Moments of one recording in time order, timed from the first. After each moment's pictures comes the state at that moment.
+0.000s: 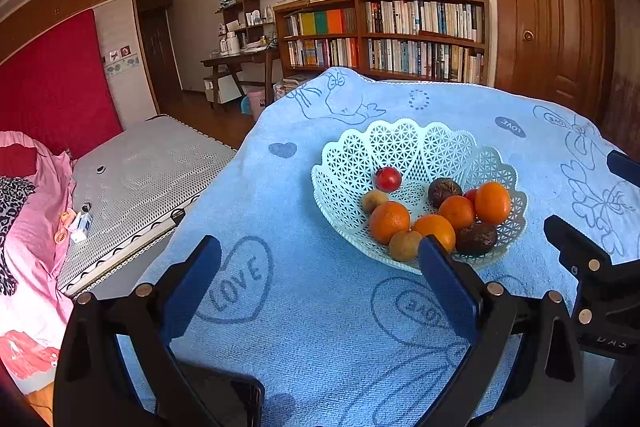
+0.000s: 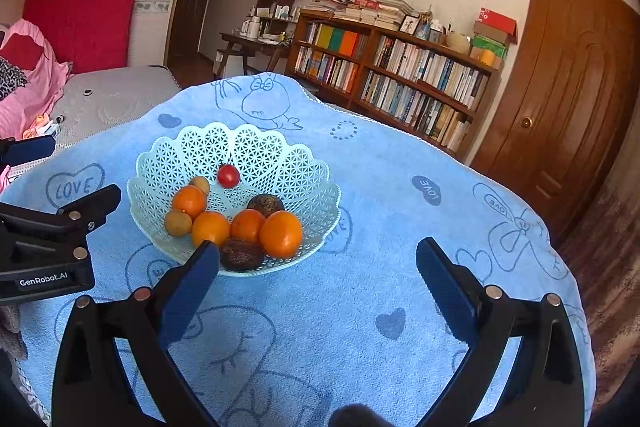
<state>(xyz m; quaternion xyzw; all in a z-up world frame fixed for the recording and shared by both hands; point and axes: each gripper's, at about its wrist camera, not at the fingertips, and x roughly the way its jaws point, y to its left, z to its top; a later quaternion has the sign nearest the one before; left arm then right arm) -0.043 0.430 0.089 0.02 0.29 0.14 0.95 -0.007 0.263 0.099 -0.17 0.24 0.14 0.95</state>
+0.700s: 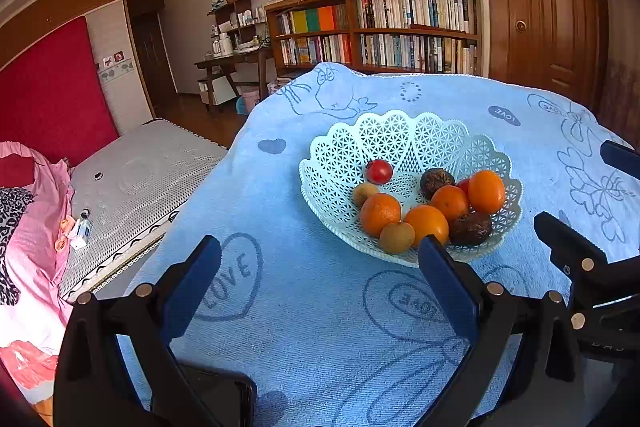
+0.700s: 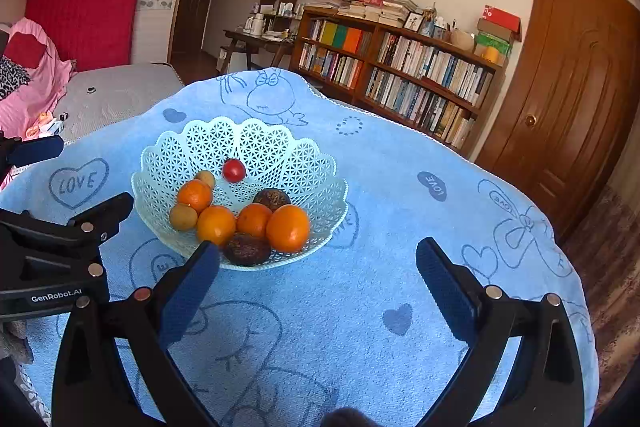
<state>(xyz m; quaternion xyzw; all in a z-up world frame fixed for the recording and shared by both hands) -0.041 0.421 0.084 0.03 0.29 0.13 0.95 -0.009 0.264 0.096 -0.17 0.24 0.14 0.94</state>
